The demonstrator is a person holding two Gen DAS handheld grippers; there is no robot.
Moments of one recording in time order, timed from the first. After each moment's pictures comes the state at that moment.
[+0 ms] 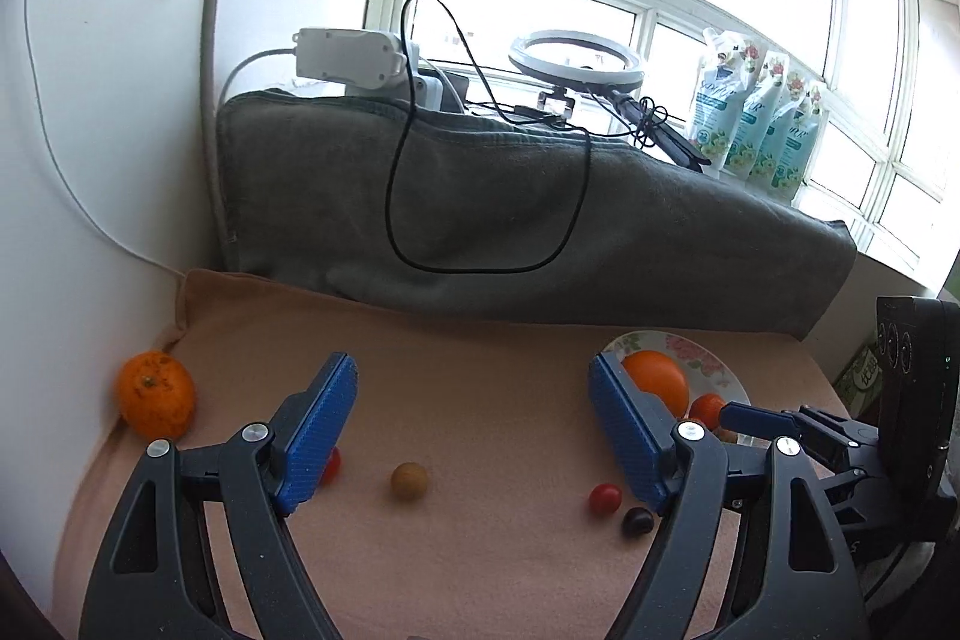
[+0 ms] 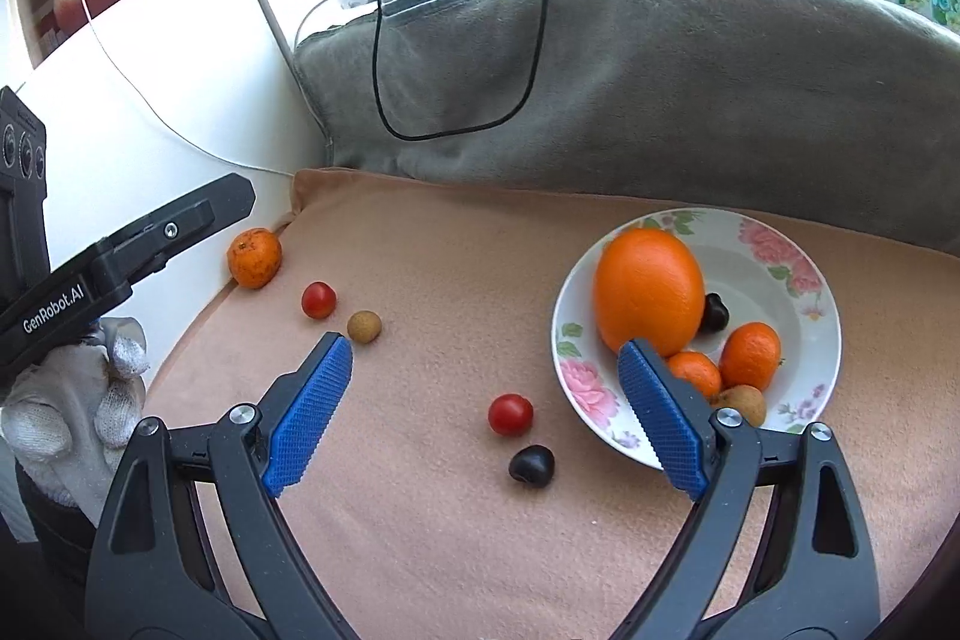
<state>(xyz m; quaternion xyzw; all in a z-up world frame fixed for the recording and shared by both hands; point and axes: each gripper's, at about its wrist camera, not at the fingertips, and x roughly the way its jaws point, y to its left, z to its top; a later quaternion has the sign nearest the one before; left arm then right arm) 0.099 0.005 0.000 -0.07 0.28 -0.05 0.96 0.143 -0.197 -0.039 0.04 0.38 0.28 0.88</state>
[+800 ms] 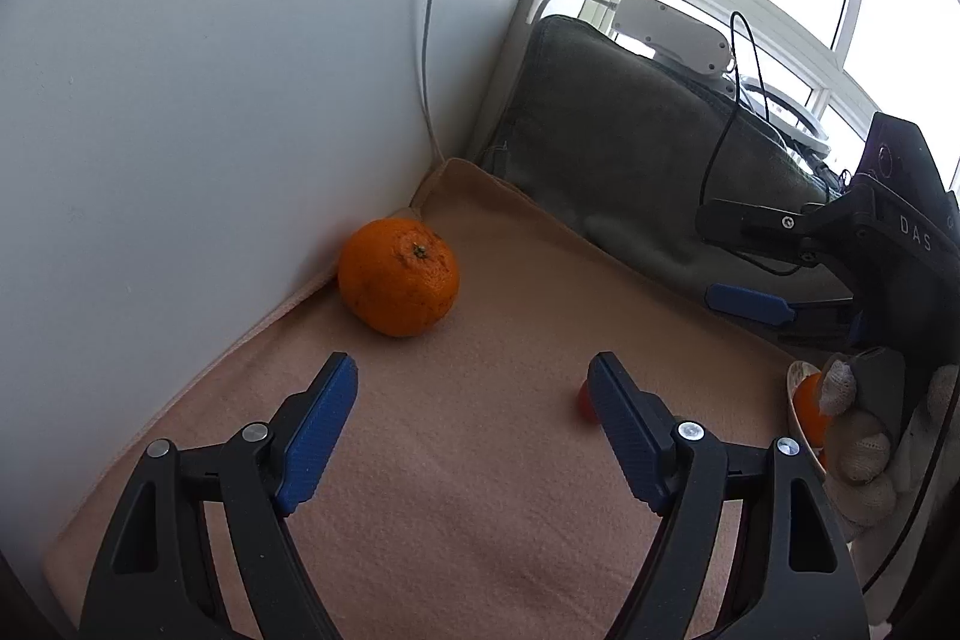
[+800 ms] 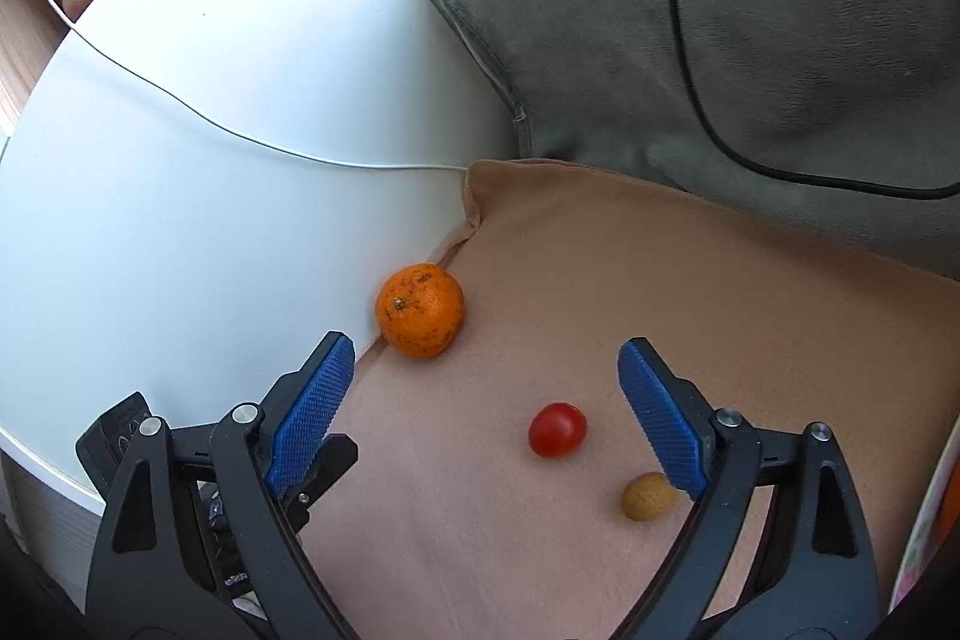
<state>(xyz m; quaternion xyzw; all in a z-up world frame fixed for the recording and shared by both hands) 0.057 0.153 -0.085 -0.20 0.29 0.10 0.93 0.243 0.004 -0.059 0.09 0.46 0.44 0.77</state>
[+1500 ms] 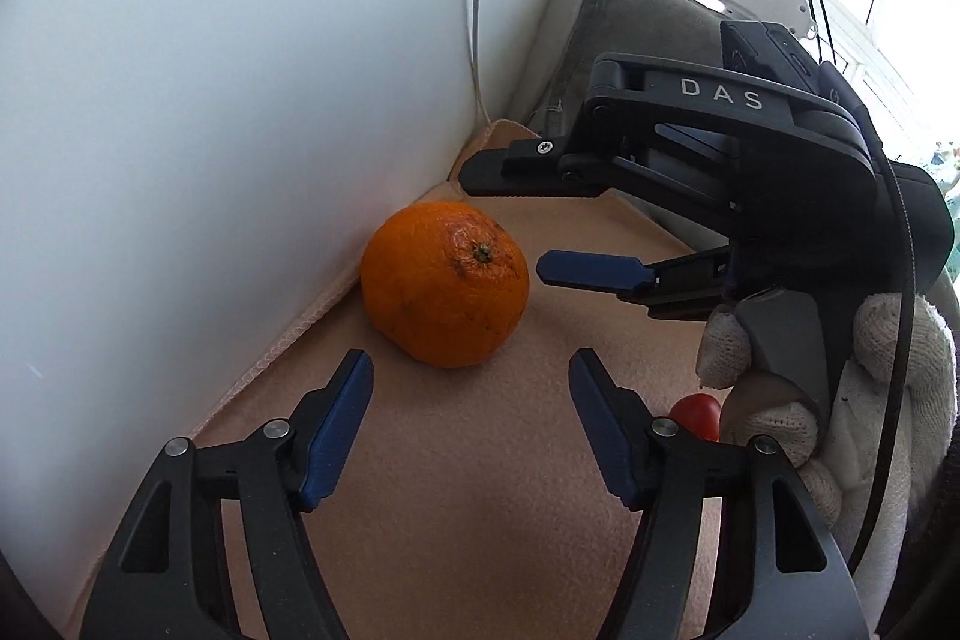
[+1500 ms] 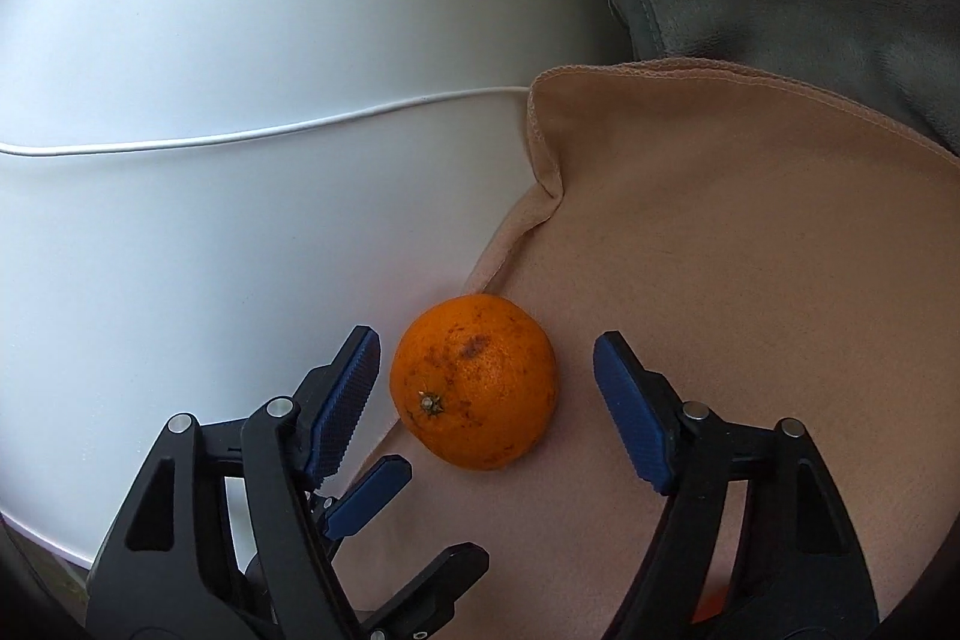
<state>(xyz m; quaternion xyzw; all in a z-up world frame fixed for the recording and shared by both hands) 0.104 0.185 -0.111 -0.19 0.34 0.10 0.92 0.297 0.123 -0.132 0.13 0.55 0.46 0.68</state>
